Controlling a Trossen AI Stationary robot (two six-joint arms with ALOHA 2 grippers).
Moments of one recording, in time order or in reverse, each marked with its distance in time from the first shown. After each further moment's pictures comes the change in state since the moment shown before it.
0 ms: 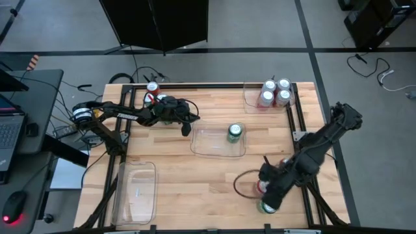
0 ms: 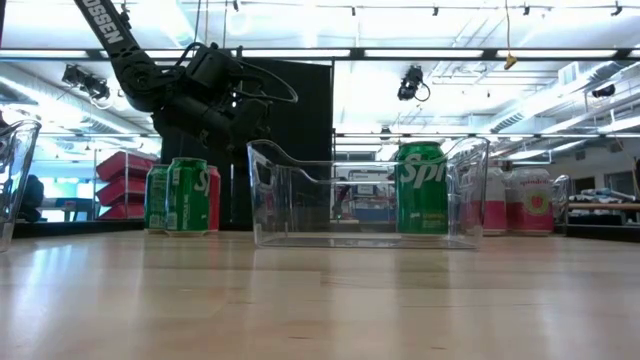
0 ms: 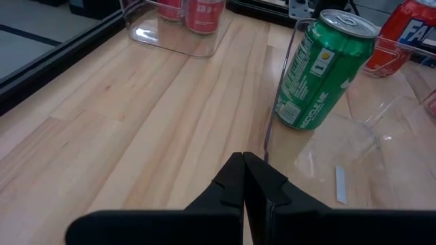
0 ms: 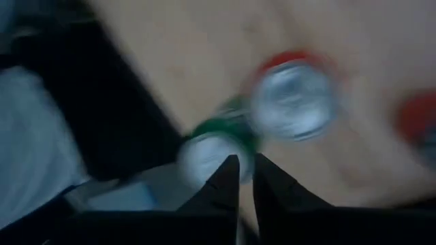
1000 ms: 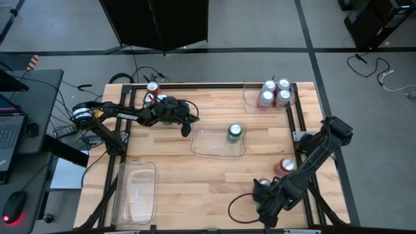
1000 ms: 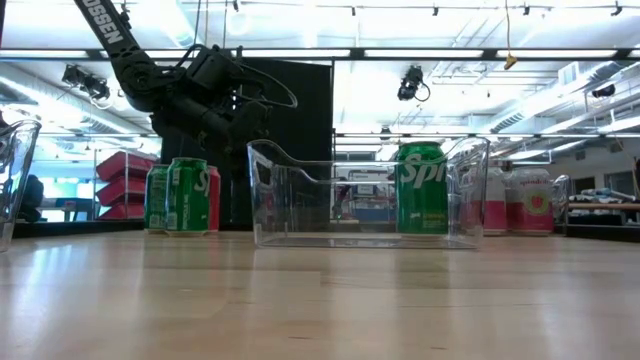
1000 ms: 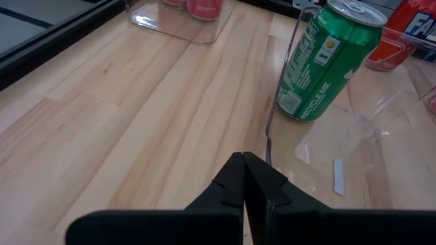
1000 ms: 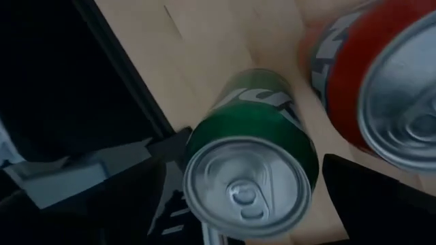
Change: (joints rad) left arm 0.000 0.000 0.000 -0.036 0.000 -0.027; right arm 0.087 0.248 0.003 0.081 -0.049 -0.076
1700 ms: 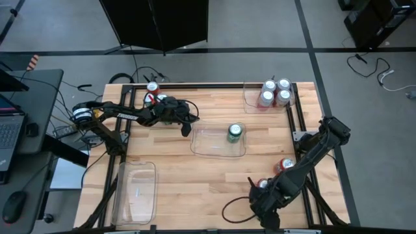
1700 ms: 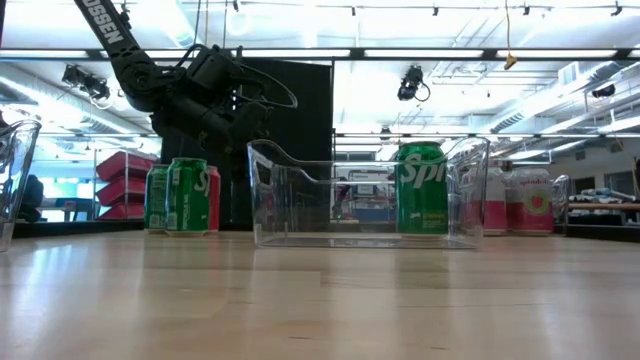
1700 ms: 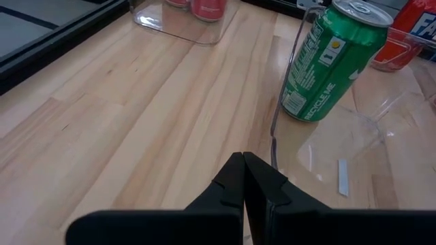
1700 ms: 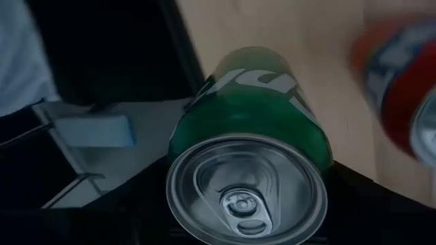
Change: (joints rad) left arm 0.000 0.000 0.000 0.000 -0.015 0.001; right arm -0.073 0.014 0.137 -0.053 -0.167 -0.221
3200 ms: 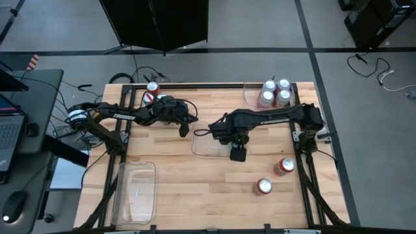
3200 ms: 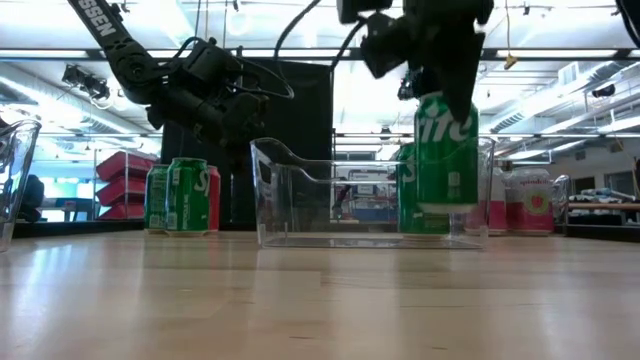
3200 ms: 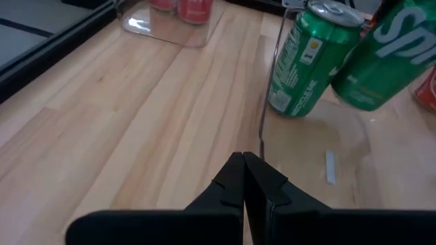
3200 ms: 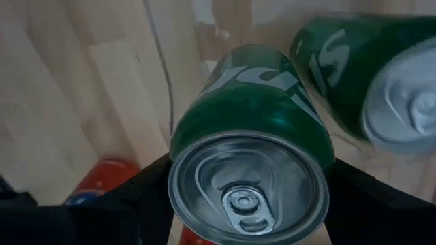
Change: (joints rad) left arm 0.001 -0.059 0.000 -0.064 0.034 0.042; right arm -0.702 0.166 0.202 -0.395 0.238 -0.848
